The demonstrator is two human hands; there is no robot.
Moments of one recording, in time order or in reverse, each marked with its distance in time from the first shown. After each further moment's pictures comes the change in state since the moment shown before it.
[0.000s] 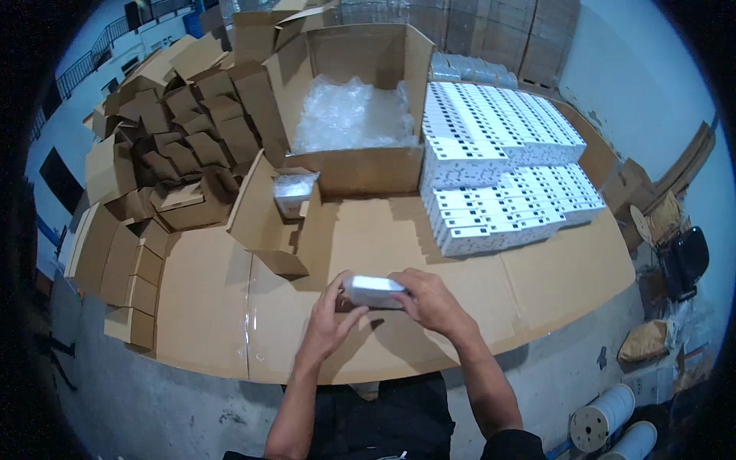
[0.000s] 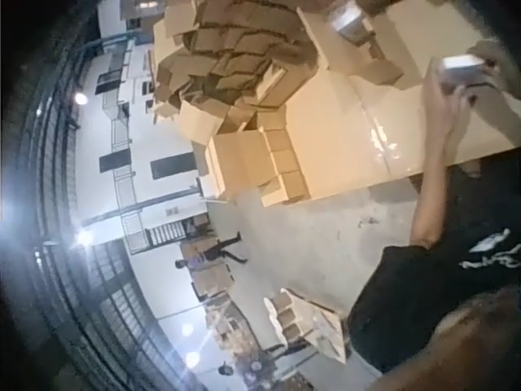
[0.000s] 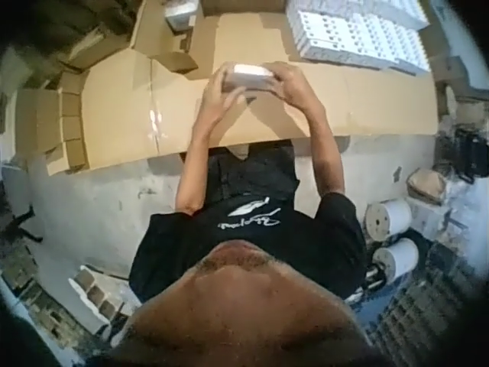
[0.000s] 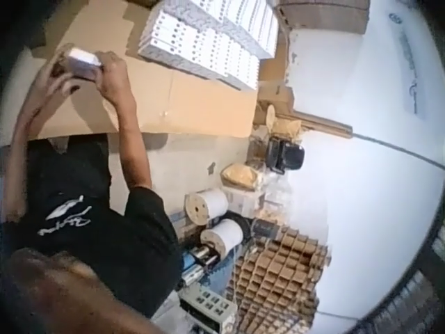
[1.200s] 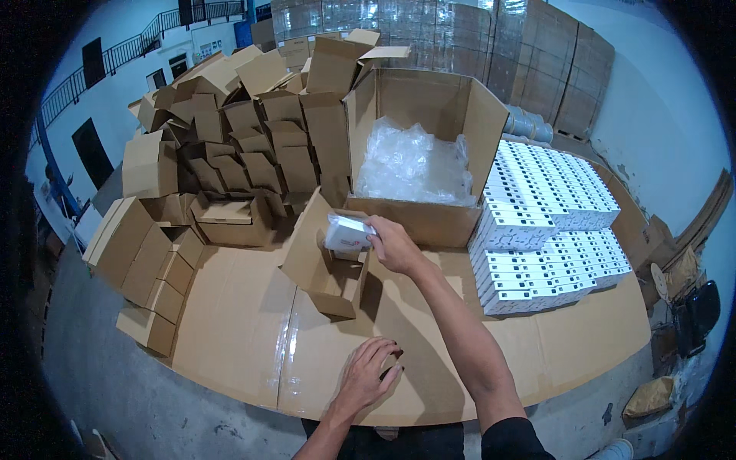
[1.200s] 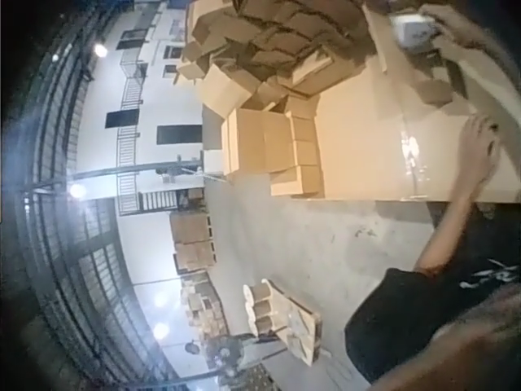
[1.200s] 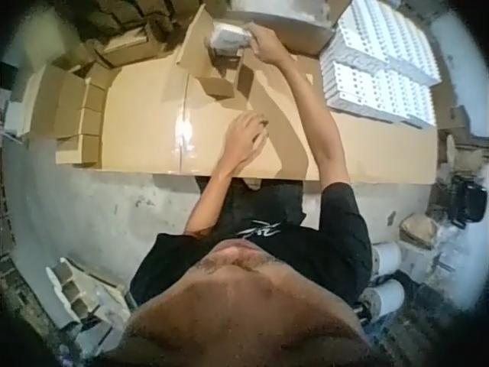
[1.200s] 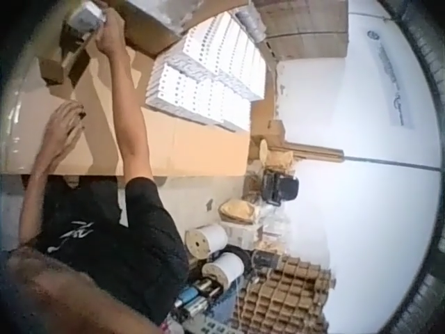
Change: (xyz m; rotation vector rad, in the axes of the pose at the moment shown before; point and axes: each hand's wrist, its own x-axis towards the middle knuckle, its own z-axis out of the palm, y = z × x) left_hand -0.023 -0.015 -0.015 0.528 0.022 0.210; right_hand 0.241 0.014 0.069 0.036 0.041 -0.270
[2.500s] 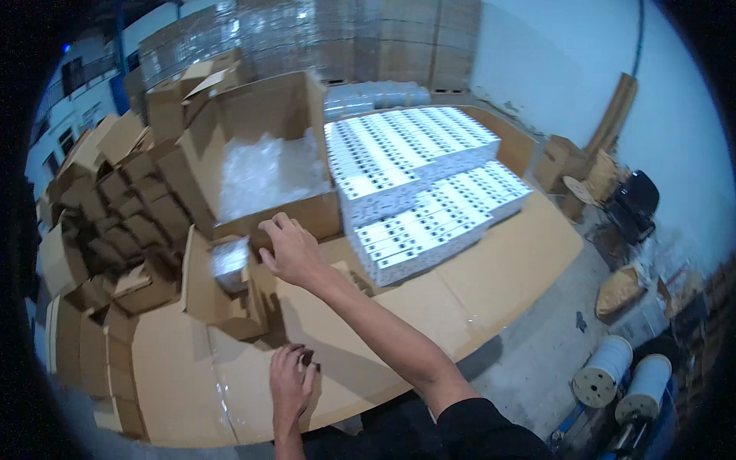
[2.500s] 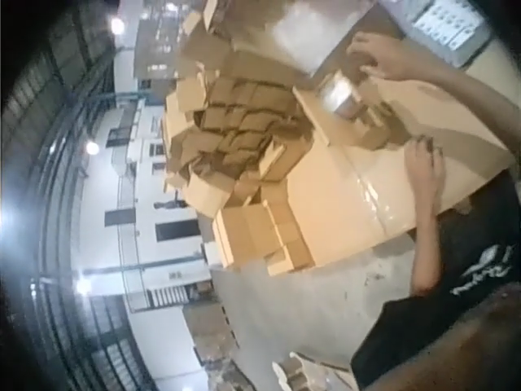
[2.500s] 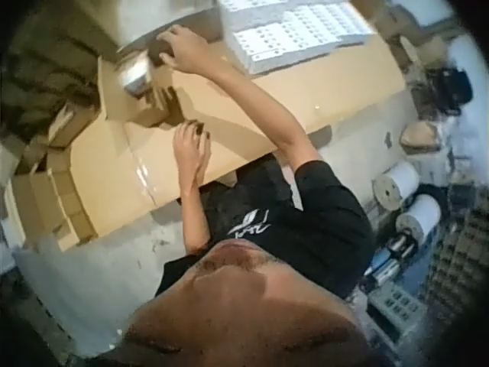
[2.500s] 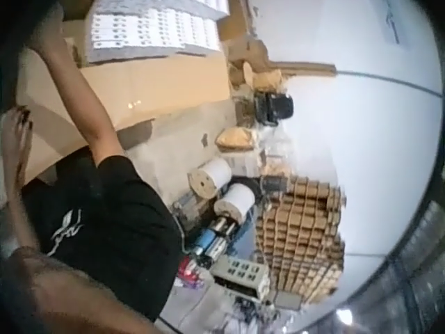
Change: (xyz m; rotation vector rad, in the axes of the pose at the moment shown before) left_hand 0.007 0.006 0.006 0.016 -0.010 0.061; right_hand -0.051 -0.038 -0.056 -0.250 0.334 0.204
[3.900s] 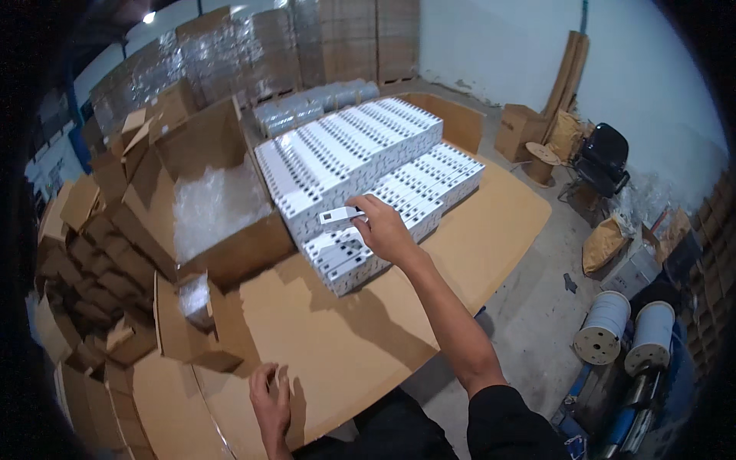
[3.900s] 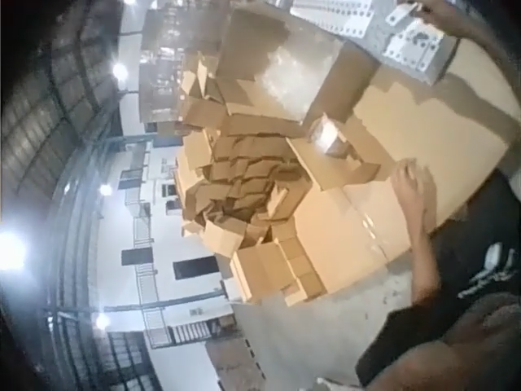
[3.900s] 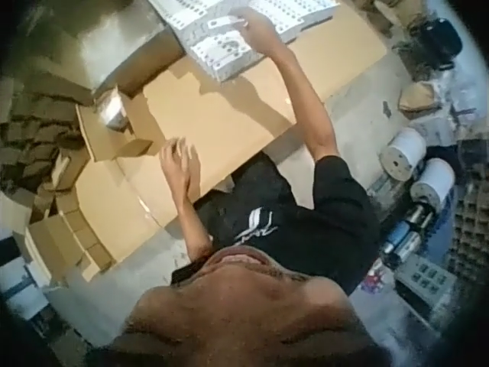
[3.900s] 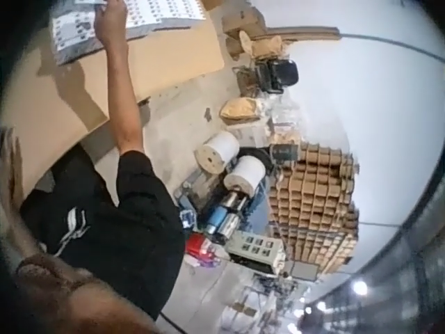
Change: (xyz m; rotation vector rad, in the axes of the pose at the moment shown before) left_hand 0.005 0.013 0.001 -0.104 -0.015 -0.204; right_hand -0.087 0.121 -0.194 -0.080 0.191 0.192
